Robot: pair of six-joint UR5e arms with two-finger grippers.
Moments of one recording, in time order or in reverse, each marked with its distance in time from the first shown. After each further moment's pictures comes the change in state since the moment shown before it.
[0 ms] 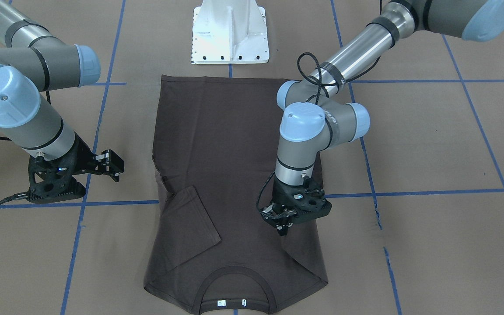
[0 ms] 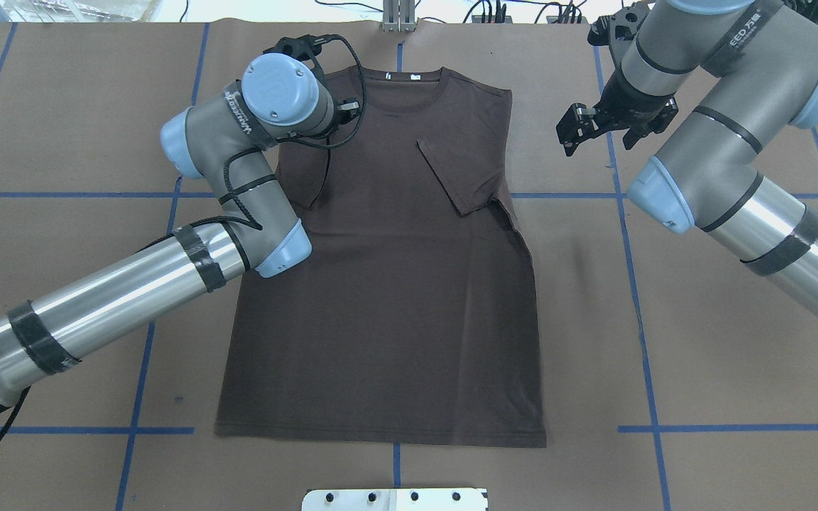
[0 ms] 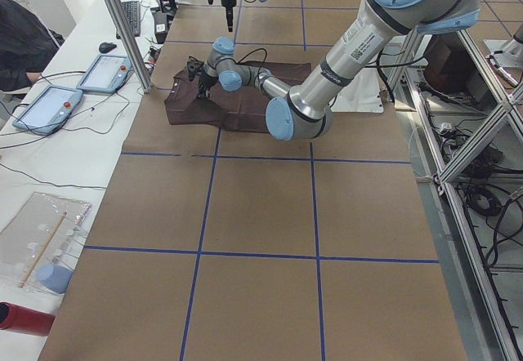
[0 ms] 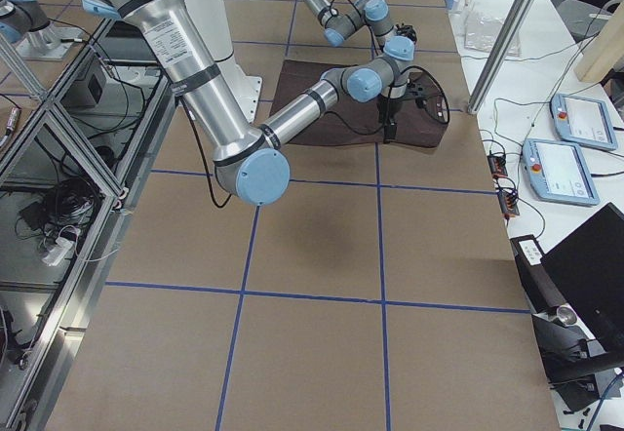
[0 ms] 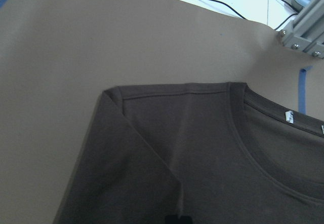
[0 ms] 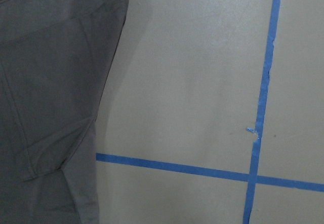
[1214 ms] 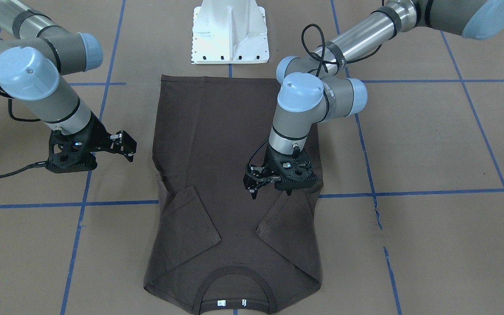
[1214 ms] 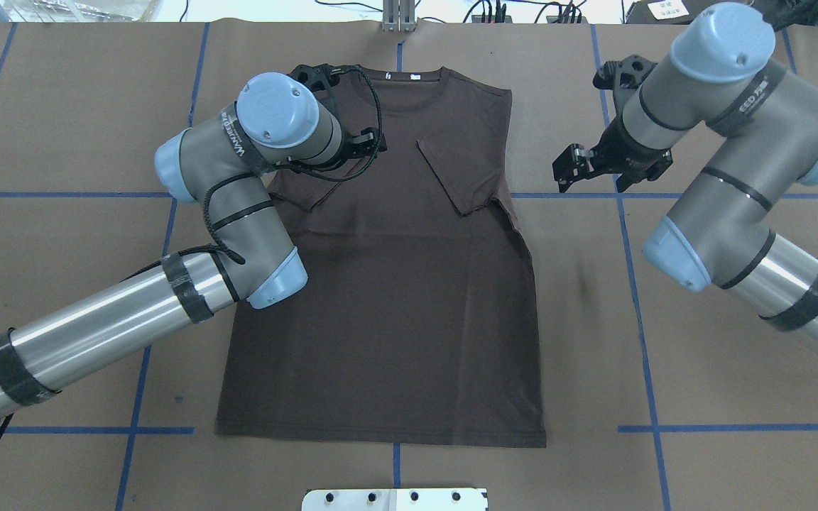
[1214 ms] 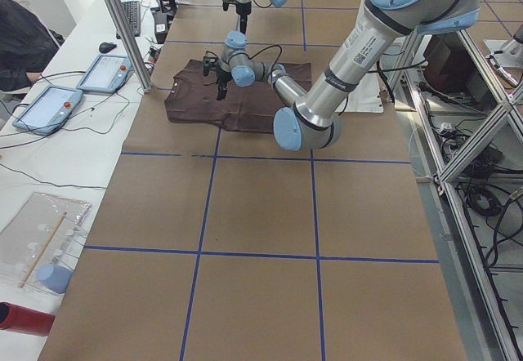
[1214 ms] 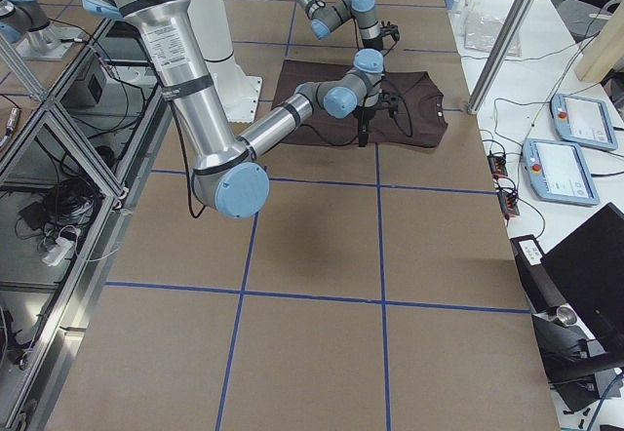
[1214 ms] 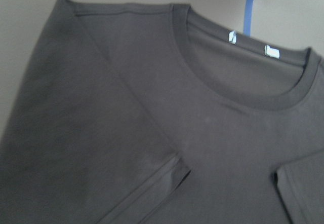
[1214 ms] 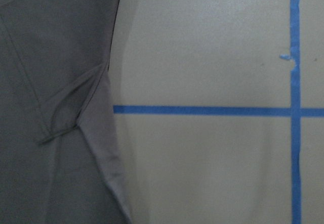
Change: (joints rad) left arm 0.032 0.164 -0.345 0.179 -0.123 0.170; right arm -0.164 -0.181 0.160 0.201 -0.084 0.349
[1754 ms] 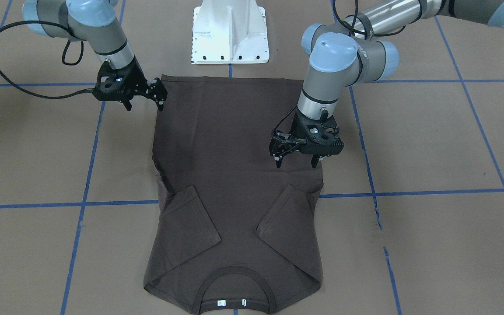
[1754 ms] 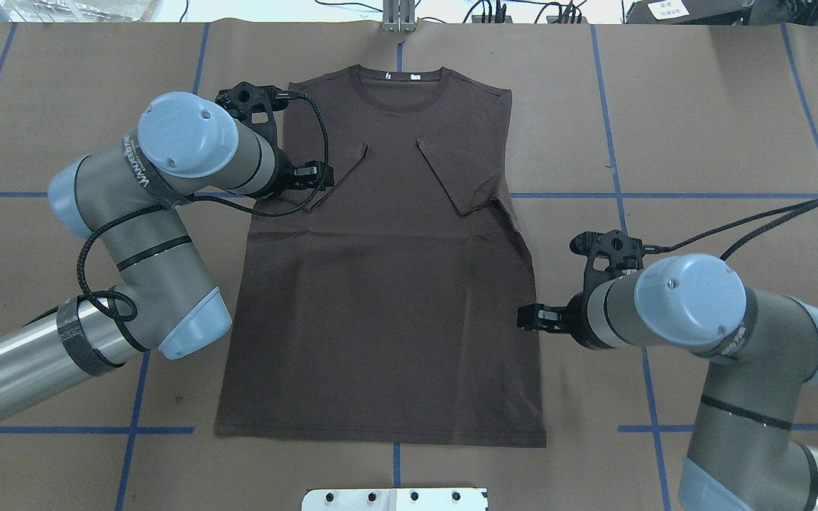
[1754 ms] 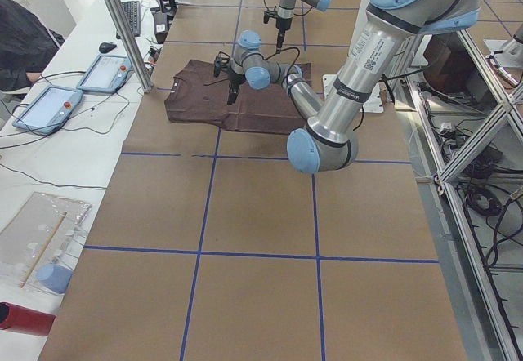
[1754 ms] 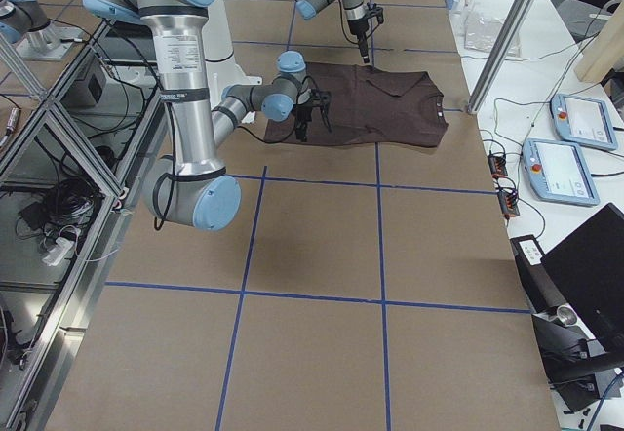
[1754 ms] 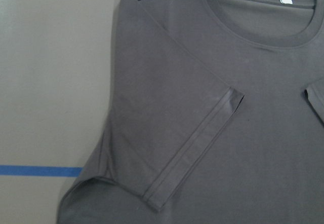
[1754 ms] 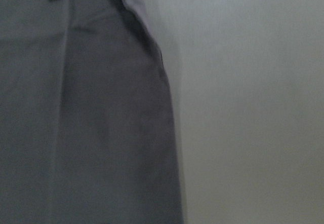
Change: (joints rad) left arm 0.005 0.154 -0.229 0.084 -0.007 0.069; right arm -0.405 -0.228 0.276 0.076 -0.340 0.415
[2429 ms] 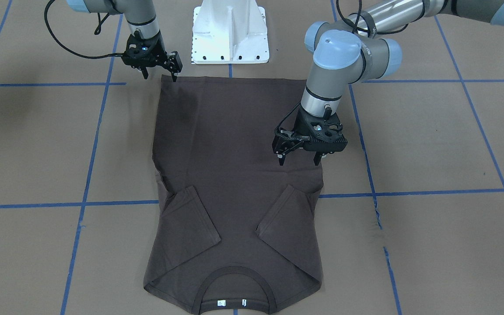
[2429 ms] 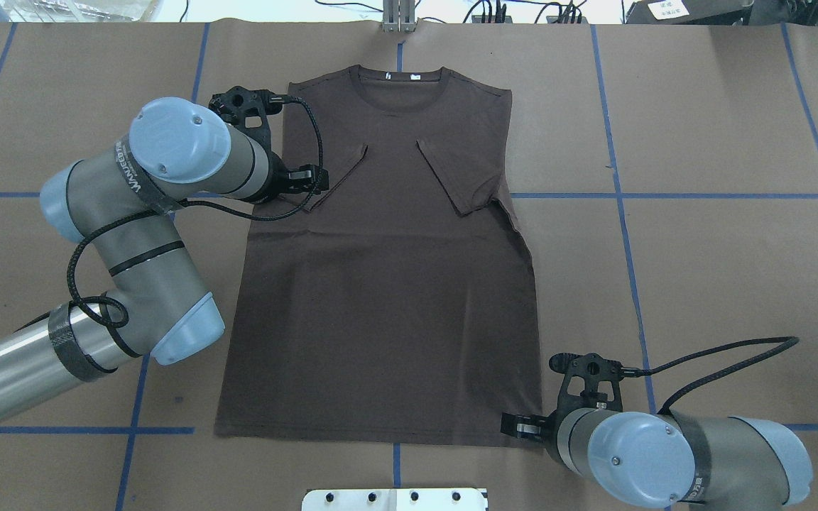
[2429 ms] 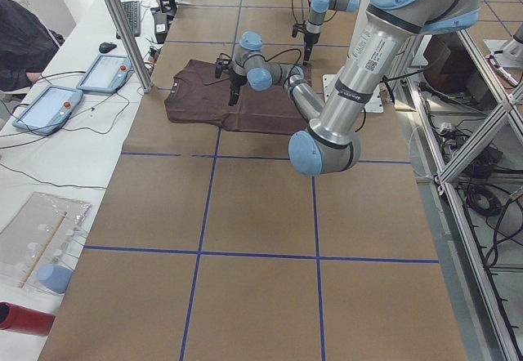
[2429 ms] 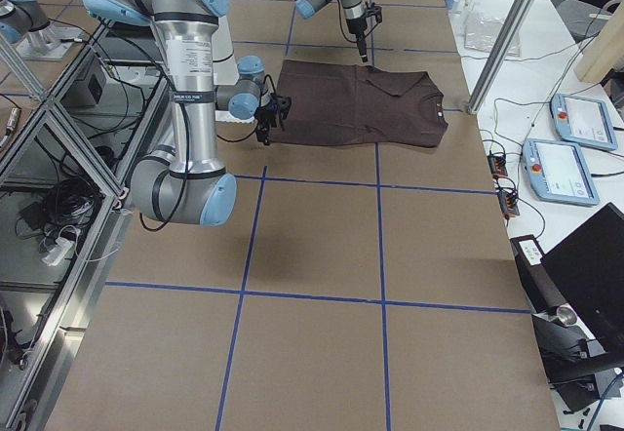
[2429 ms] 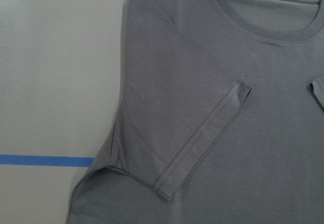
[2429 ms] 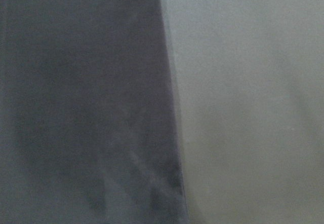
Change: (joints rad) left arm 0.002 0.015 -0.013 0.000 0.002 -0.005; right arm -0.272 -0.026 0.025 -0.085 -0.198 0.211
